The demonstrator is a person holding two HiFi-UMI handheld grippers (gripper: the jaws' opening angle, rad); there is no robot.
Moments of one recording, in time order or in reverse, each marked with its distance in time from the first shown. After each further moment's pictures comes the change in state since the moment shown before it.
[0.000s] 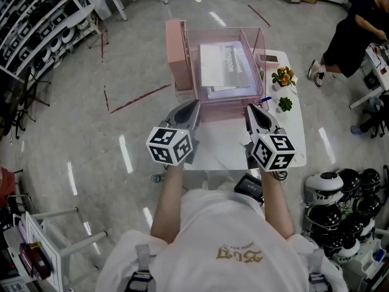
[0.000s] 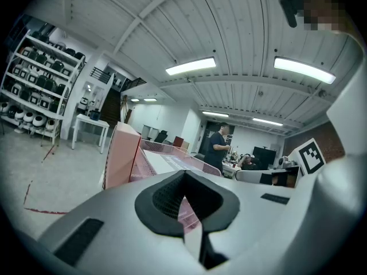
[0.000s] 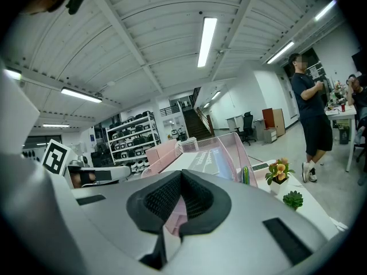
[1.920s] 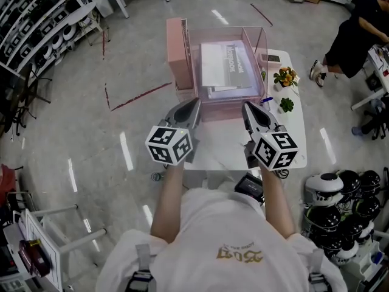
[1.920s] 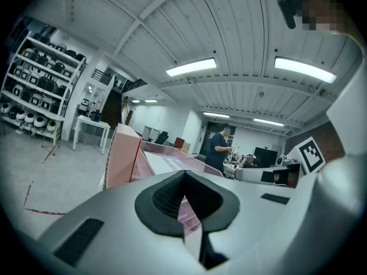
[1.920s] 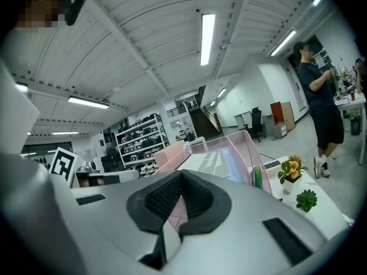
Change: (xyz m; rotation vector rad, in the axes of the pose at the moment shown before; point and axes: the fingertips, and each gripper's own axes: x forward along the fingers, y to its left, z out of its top) left arm 0.003 0.001 0.006 0.003 -0.015 0.011; right arm 0.008 0.011 0.008 0.035 -0.004 0.098
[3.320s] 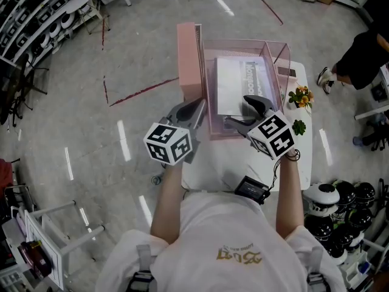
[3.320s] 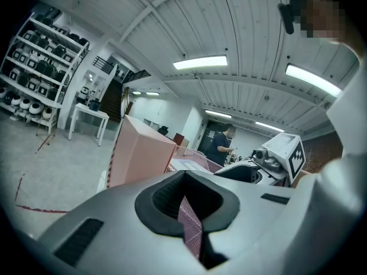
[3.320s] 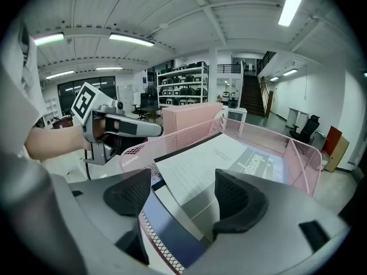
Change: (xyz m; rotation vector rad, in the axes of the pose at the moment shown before) left arm 0.071 0.089 0.013 -0.075 0.052 -0.042; right arm 0.144 0.003 -0.038 -0.499 0.504 0.325
